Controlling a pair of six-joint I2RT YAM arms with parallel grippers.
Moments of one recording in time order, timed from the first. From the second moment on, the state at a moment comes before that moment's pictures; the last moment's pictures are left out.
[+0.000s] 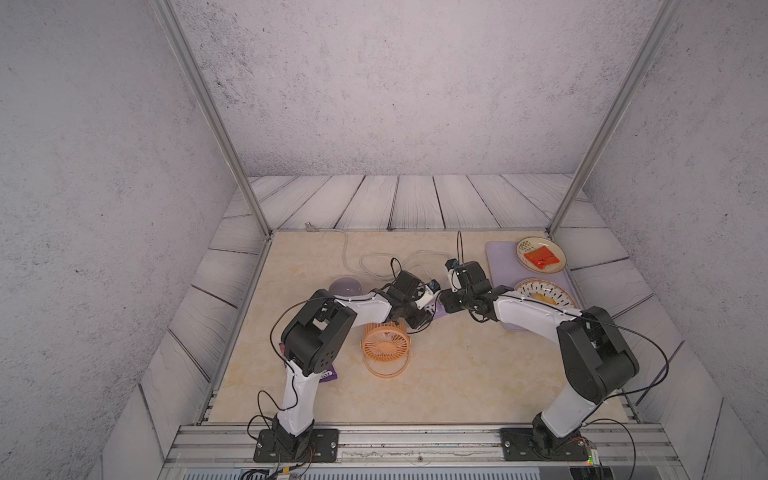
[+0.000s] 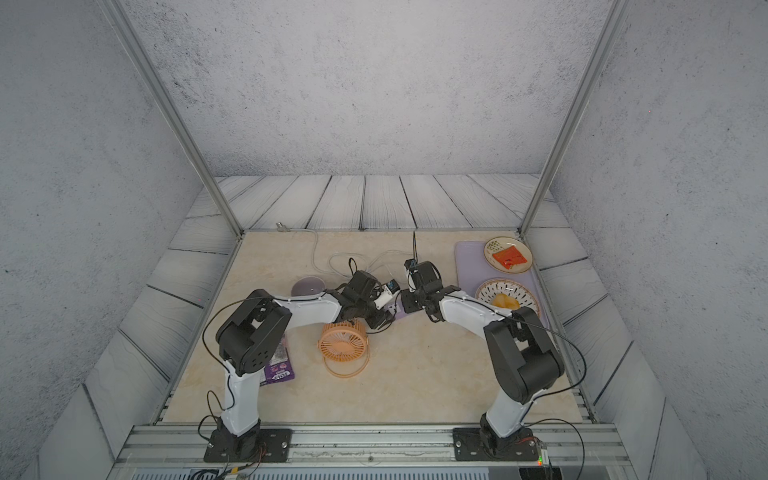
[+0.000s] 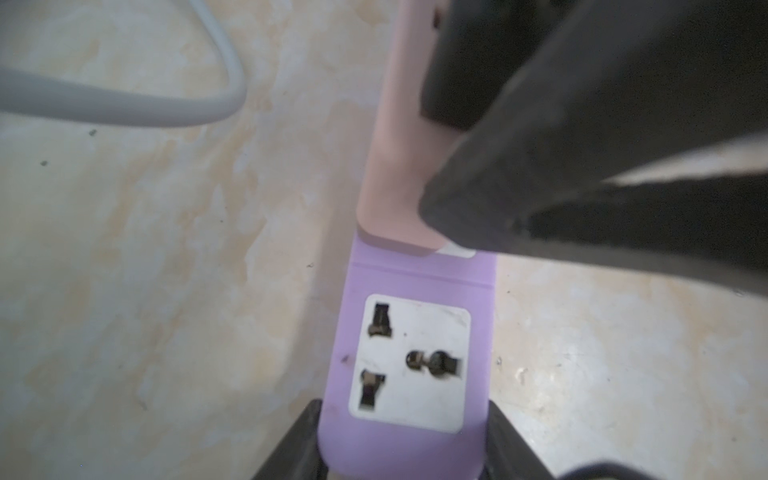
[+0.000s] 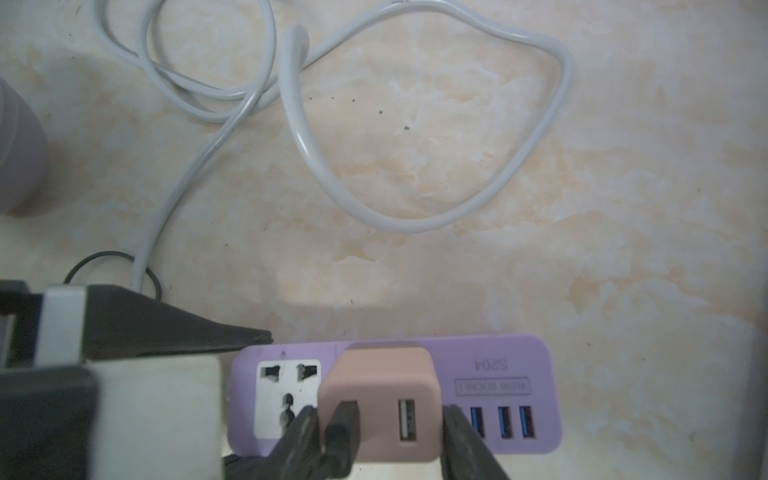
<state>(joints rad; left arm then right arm) -0.71 2.03 1.22 -0.08 0.27 0.24 0.50 1.68 1.02 -0.21 -0.02 0.16</state>
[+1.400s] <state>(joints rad) -0.71 2.03 1.22 -0.08 0.28 0.22 0.51 1.71 1.12 -0.36 0.01 0.15</state>
